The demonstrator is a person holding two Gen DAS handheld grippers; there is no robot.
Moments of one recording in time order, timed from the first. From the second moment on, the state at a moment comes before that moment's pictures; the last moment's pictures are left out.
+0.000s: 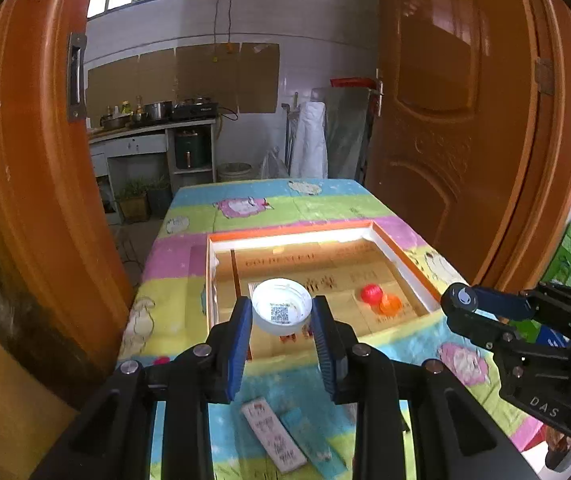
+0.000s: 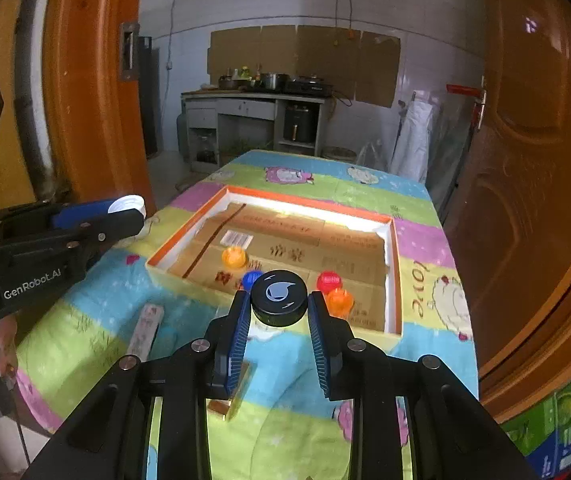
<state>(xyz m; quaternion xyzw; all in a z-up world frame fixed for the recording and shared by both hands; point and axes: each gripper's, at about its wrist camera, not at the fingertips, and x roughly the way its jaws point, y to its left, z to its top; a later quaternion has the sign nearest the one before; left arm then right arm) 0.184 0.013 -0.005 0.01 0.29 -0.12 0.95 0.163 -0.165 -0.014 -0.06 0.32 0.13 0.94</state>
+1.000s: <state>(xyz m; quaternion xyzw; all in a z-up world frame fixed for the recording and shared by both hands) 0.285 0.021 -0.020 -0.03 0.35 -0.08 0.93 0.287 -0.171 -0.010 0.00 0.35 0.12 0.93</state>
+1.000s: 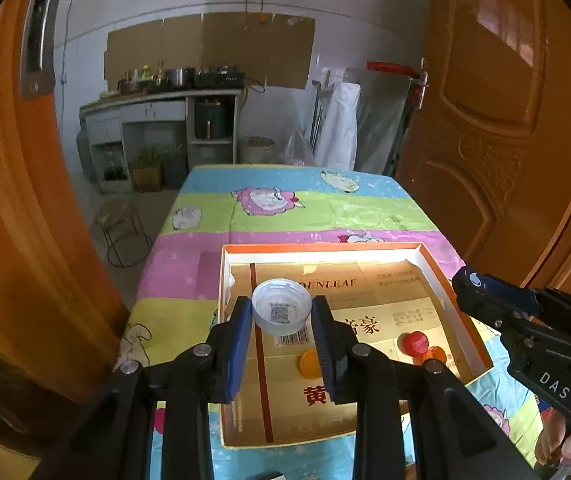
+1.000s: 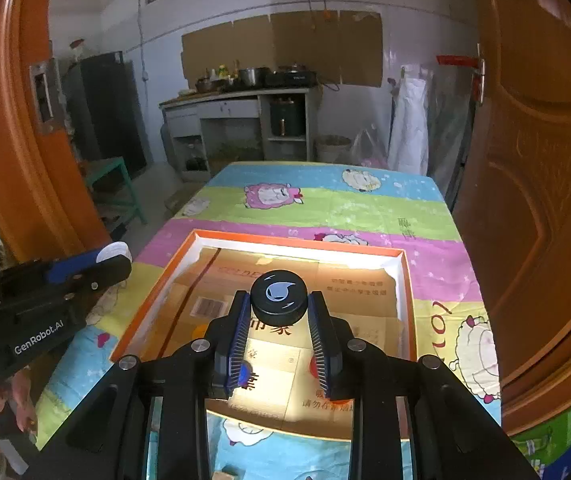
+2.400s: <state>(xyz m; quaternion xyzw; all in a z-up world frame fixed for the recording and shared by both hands) 0.310 0.012 -0.120 0.01 0.45 -0.07 0.89 0.329 -0.146 -0.120 -0.01 0.47 0.09 0.88</state>
